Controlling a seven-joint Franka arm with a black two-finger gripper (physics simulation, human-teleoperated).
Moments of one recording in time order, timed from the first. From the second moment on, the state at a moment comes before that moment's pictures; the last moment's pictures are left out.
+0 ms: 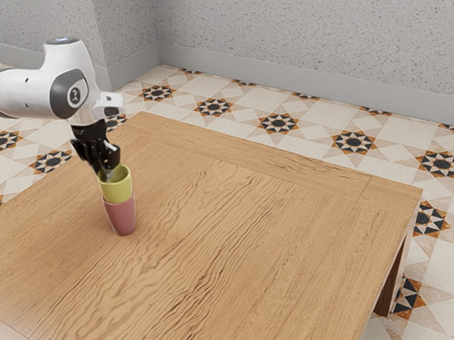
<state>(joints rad) 0.13 0.21 0.14 -1.90 -0.07 2.13 0.29</state>
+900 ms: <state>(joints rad) 0.02 0.16 0.04 -1.60 -0.08 1.82 0.30</state>
